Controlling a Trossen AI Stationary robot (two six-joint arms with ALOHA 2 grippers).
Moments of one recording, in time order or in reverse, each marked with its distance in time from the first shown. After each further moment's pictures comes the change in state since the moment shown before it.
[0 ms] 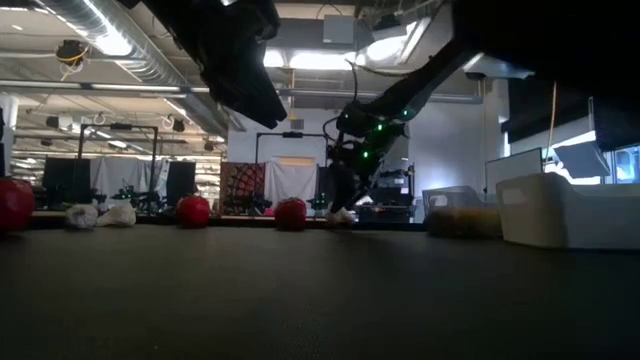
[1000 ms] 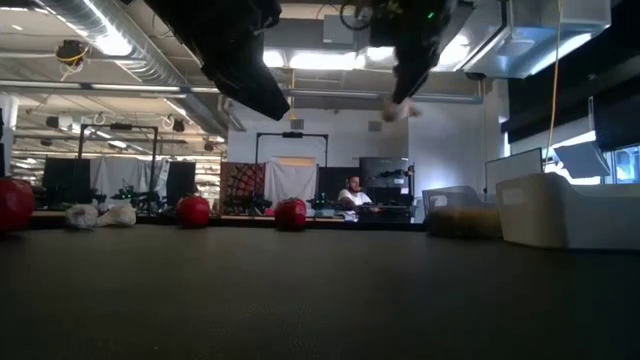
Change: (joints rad) left arm -0.033 0.000 0.000 0.038 -0.023 0.085; right arm 0.338 -0.536 0.001 -0.749 0.080 0.012
